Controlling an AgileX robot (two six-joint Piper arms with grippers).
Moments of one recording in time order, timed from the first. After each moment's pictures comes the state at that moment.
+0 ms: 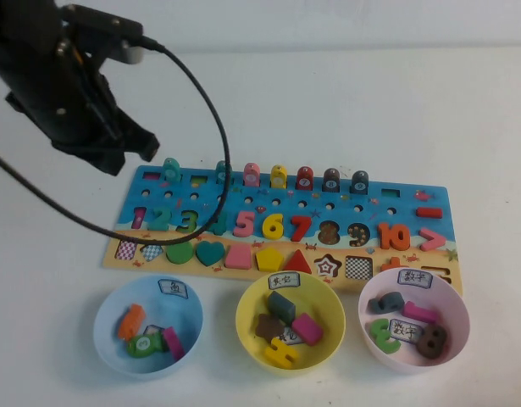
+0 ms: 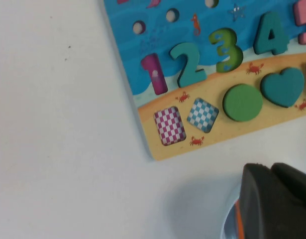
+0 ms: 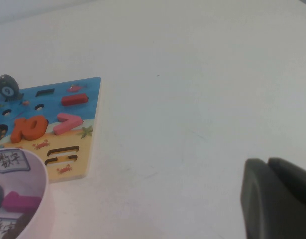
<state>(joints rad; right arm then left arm) -0.05 -0.02 0.03 -0.02 0.37 0.27 -0.35 1.67 -1.61 0.05 1.24 0.10</state>
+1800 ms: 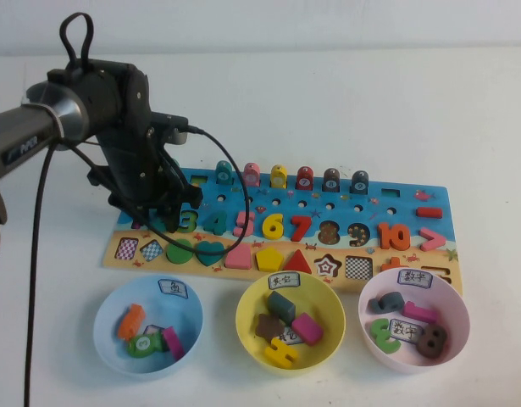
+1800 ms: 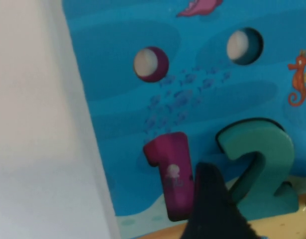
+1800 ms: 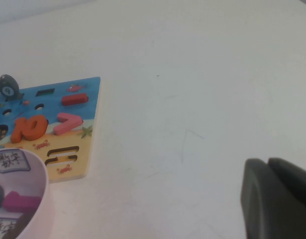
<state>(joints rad) -0.05 -0.02 0.03 -0.02 0.37 0.27 -0.33 2.14 -1.71 0.01 1.06 -0.01</state>
